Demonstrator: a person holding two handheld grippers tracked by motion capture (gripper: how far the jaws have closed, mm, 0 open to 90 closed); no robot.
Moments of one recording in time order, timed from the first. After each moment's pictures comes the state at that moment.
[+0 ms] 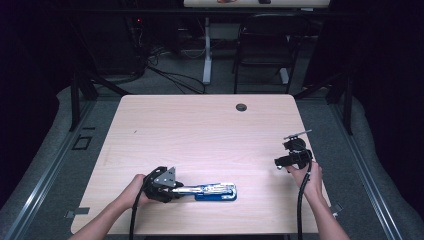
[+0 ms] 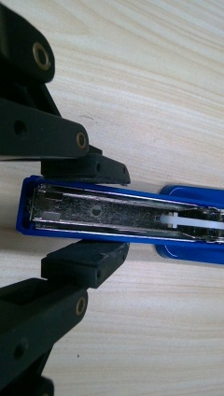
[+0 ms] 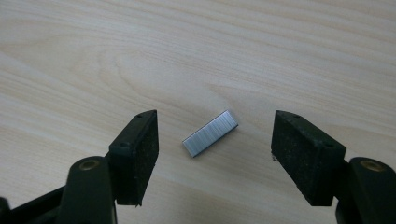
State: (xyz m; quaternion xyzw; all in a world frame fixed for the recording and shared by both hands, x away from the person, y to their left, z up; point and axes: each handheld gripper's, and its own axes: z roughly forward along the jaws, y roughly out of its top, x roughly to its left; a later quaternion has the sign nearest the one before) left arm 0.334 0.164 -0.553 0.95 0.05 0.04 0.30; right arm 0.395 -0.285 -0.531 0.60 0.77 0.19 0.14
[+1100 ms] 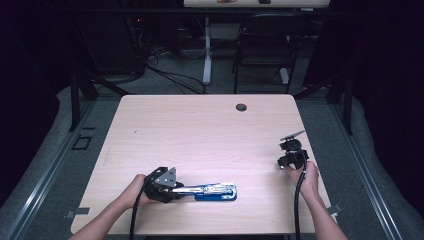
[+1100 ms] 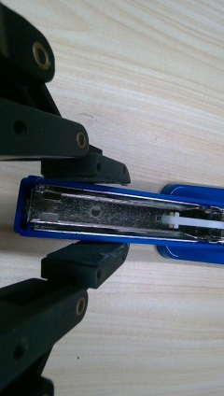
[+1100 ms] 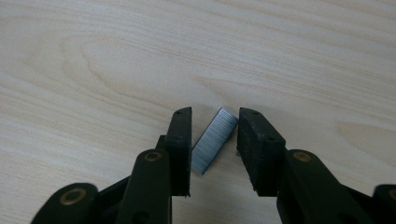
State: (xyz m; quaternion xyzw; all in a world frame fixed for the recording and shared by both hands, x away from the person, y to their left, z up) left arm 0.334 0.163 -0.554 0.95 0.05 0.04 0.30; right arm 0.406 -0.281 -0.546 0.61 0.77 0.15 0.14
